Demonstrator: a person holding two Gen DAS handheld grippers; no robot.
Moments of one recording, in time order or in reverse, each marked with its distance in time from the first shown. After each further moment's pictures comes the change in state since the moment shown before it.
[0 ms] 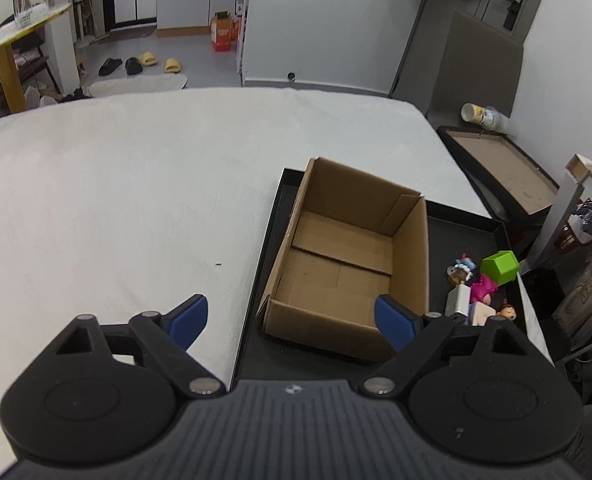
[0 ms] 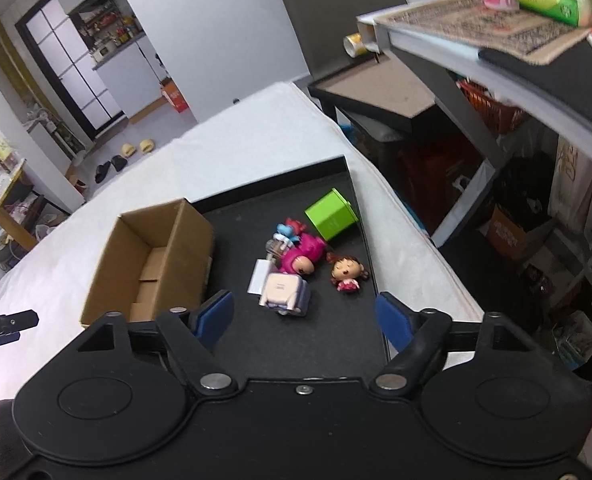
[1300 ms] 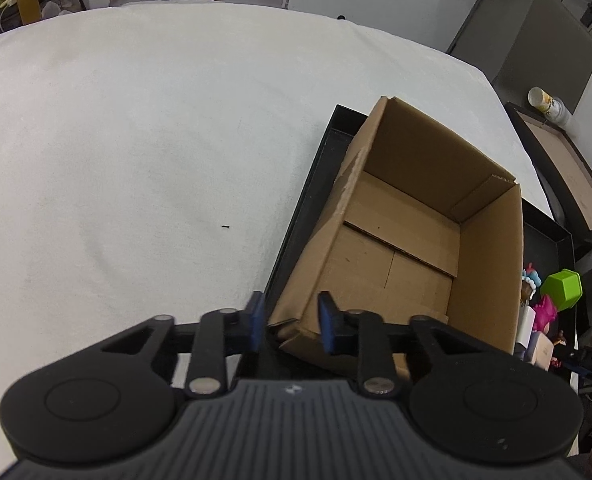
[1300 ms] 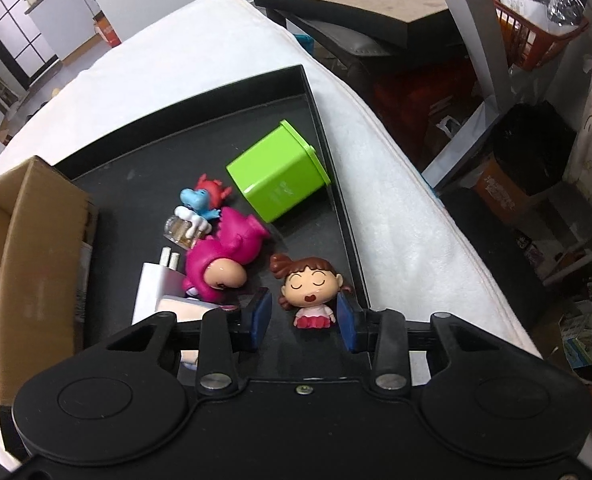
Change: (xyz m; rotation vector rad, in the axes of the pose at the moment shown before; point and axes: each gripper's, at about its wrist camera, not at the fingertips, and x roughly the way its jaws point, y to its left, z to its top) left arm 0.112 0.024 0.010 -0.164 0.170 0.044; right arm 0.170 -0.017 0.019 0.015 0.202 -0.173
